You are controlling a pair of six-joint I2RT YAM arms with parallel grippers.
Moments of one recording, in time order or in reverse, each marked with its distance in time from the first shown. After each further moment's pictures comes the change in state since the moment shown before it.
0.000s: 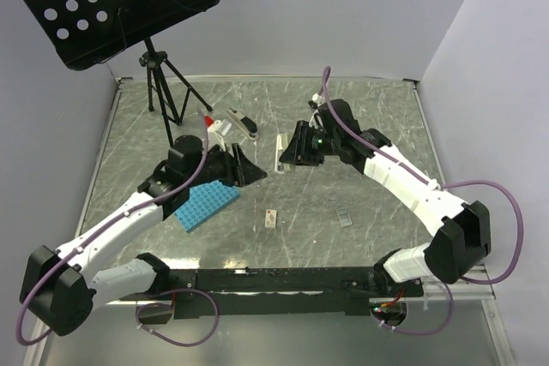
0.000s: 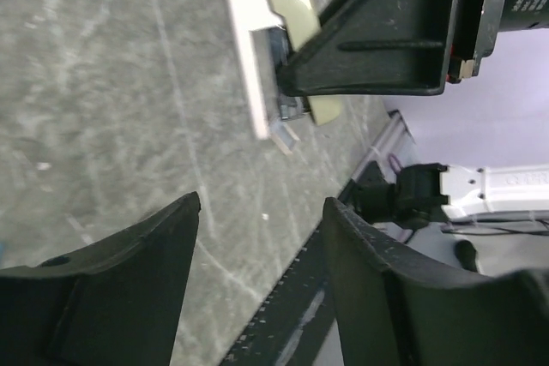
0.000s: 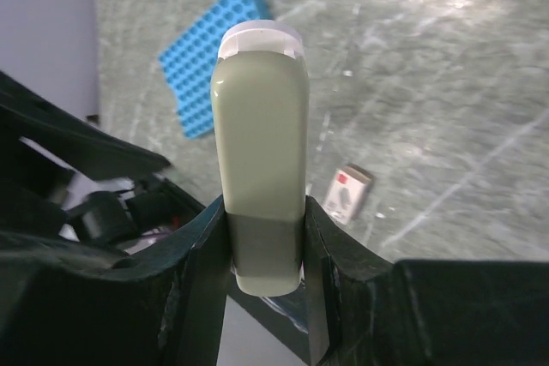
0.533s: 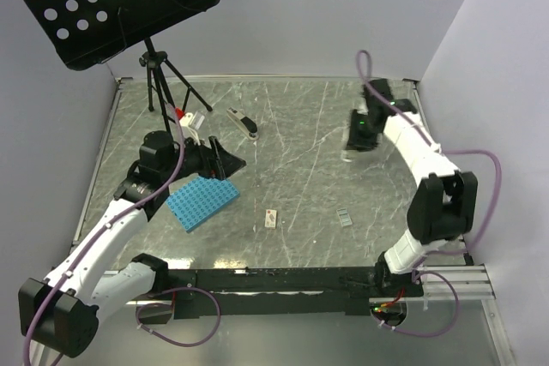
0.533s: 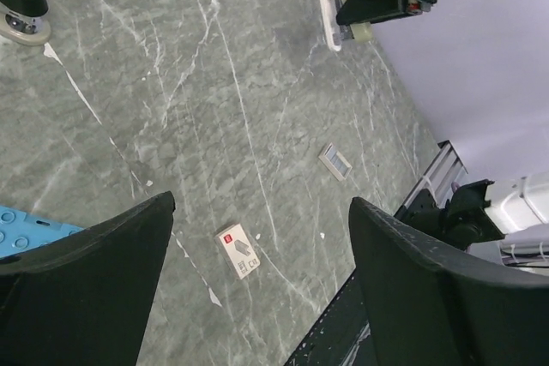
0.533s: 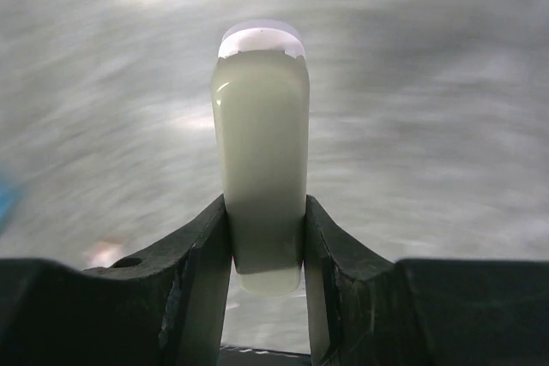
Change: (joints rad) left arm 0.185 -0.113 0.016 -0.099 0.049 0.159; right arm -0.443 0.254 0.195 -0.338 0.282 -0.362
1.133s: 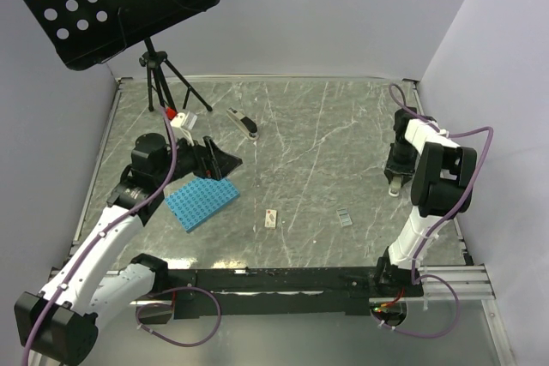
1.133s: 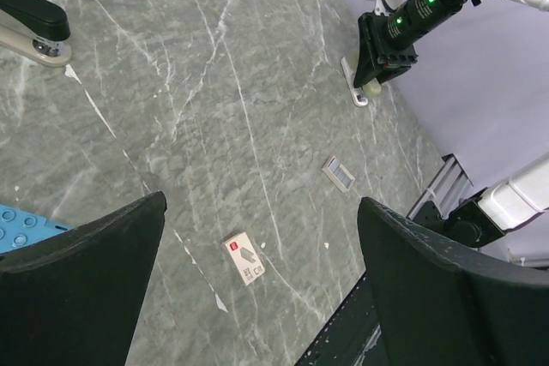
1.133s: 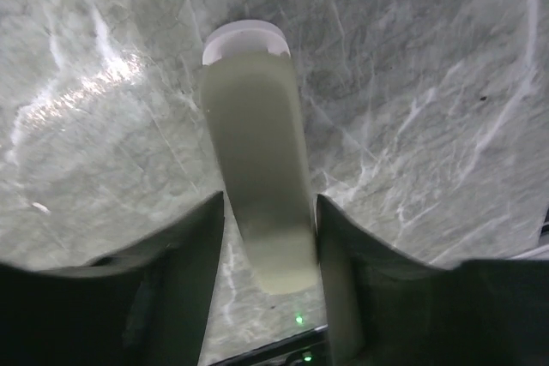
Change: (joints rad) left arm 0.019 -0.062 0.000 -0.014 -0.023 0.014; right arm -0.286 0.213 -0.139 -0.014 0.270 -0.072
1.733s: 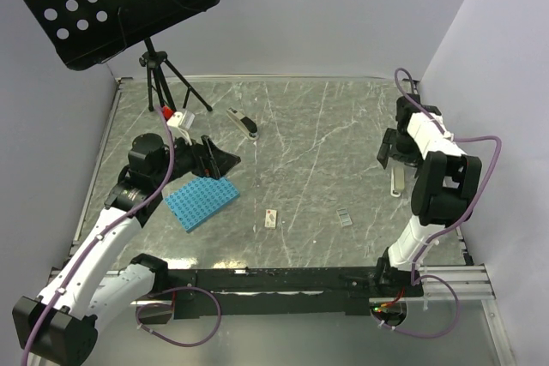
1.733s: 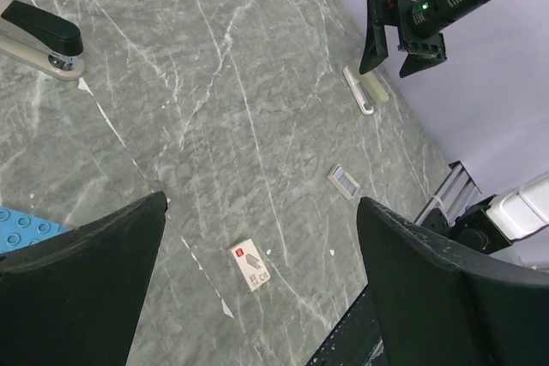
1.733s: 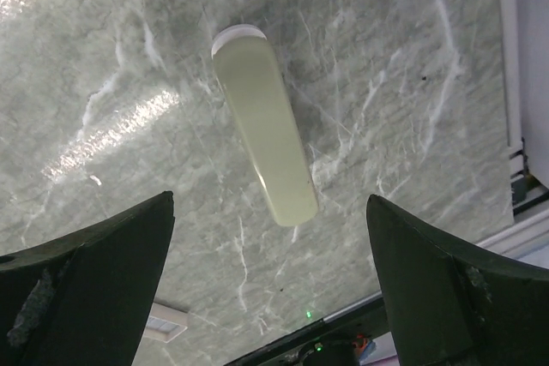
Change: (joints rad) left arm 0.001 -0.018 0.011 -0.008 -0.022 0.011; right arm 0.041 -0.090 0.090 -0.081 0.074 0.075
